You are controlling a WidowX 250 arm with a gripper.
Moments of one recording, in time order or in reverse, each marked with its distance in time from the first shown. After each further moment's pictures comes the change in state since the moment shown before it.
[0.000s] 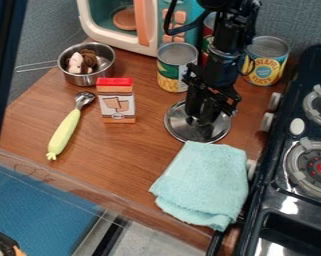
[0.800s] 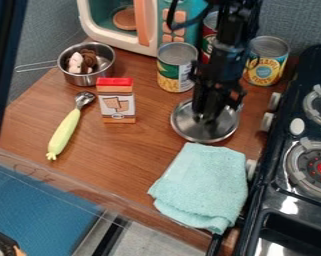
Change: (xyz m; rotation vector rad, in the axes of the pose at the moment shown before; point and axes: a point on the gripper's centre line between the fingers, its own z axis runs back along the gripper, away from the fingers) arm 0.004 -0.006 0.025 -0.023 -0.018 -0.026
